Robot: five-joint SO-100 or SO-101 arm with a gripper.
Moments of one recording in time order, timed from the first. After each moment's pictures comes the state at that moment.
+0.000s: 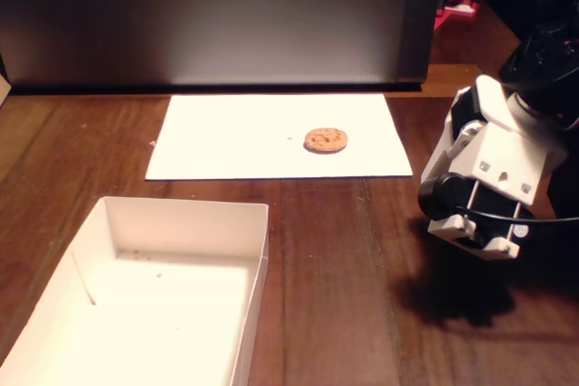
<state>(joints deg) 6.0 189.3 183.4 66.4 0.7</state>
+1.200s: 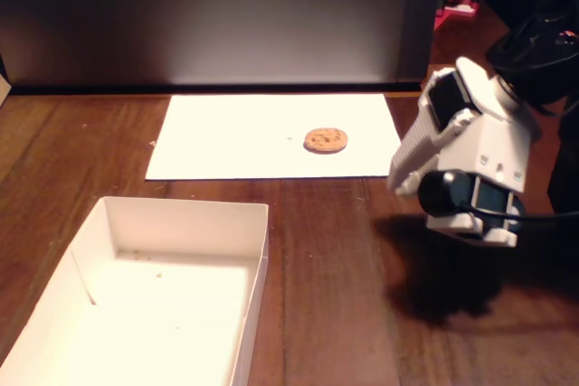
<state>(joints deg) 8.5 189.3 182.9 50.0 -20.3</state>
